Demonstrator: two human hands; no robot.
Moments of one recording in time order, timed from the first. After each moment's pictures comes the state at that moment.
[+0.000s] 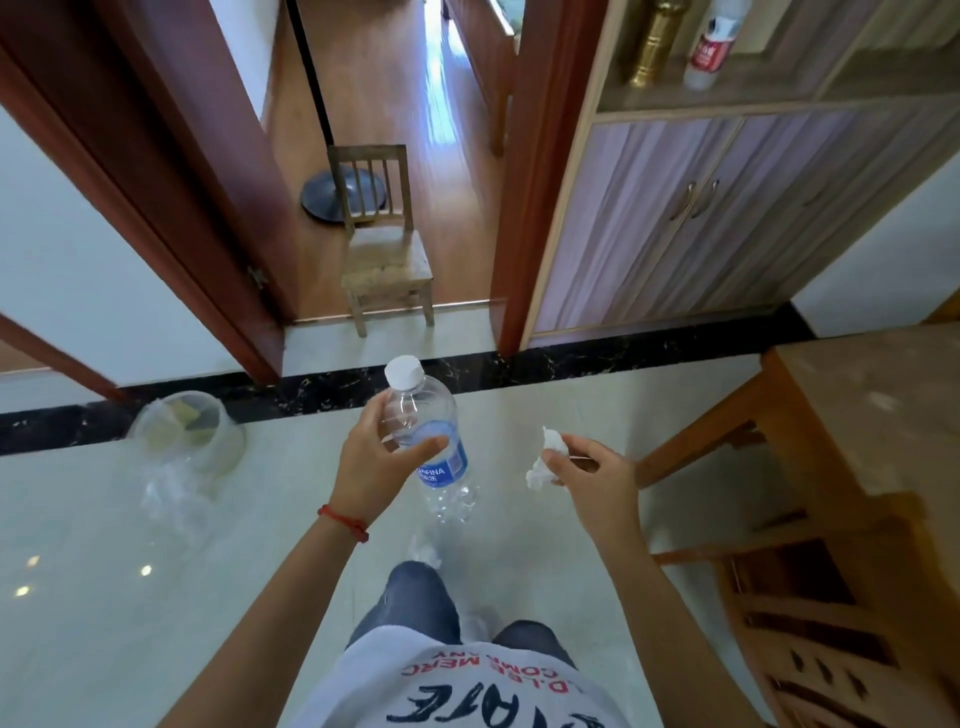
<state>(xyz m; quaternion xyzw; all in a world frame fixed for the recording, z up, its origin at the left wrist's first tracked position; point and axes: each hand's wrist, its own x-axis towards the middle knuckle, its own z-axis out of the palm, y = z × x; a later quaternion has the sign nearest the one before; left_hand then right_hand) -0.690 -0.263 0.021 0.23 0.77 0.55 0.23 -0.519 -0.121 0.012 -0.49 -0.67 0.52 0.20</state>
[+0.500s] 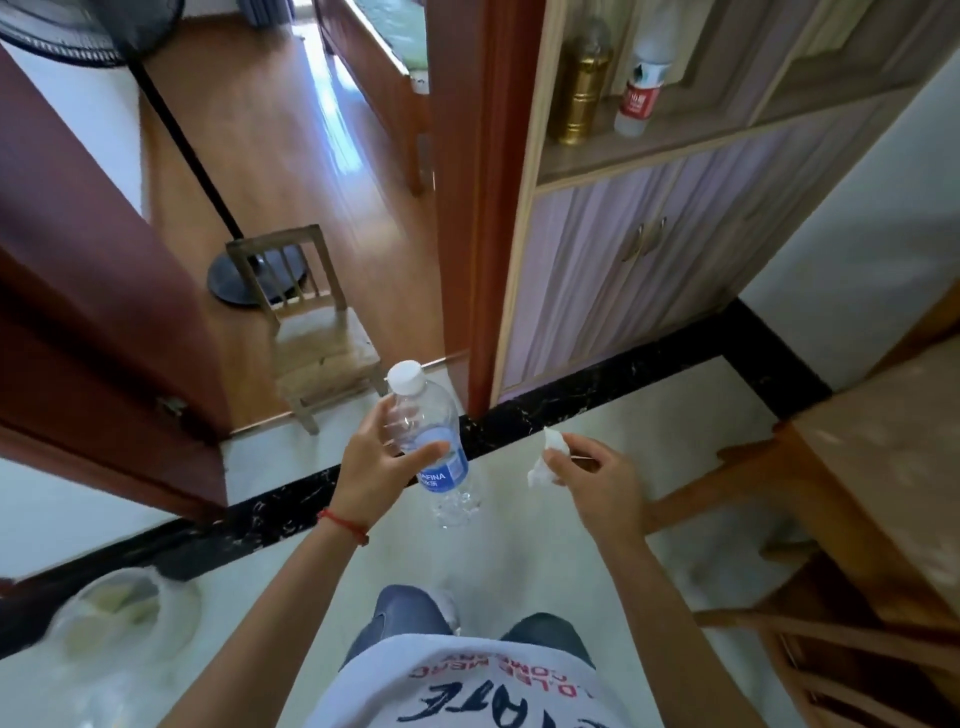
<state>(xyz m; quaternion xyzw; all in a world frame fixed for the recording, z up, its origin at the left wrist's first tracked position) -0.883 -0.073 0.028 0.33 0.72 0.53 0.30 -0.684 0.028 0.016 -0.56 -0.61 0.49 0.26</state>
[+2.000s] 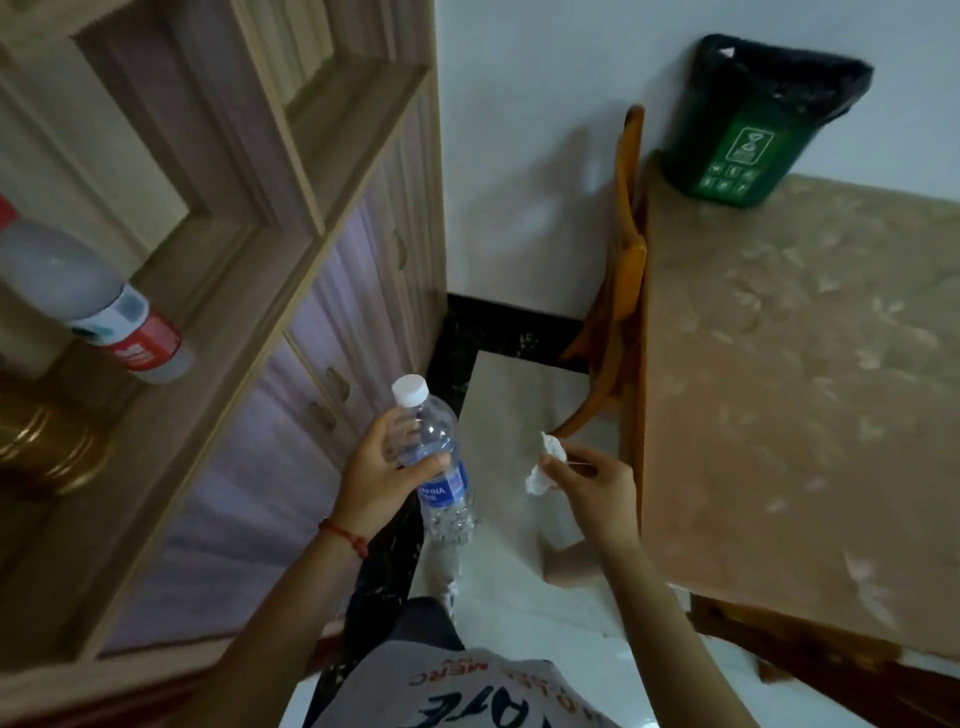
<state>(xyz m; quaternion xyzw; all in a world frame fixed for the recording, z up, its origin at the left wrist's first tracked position) -0.764 0.519 -0.005 0.56 0.50 0.34 0.57 -0.561 0.424 0.010 -0.77 -0.31 0.34 0.45</state>
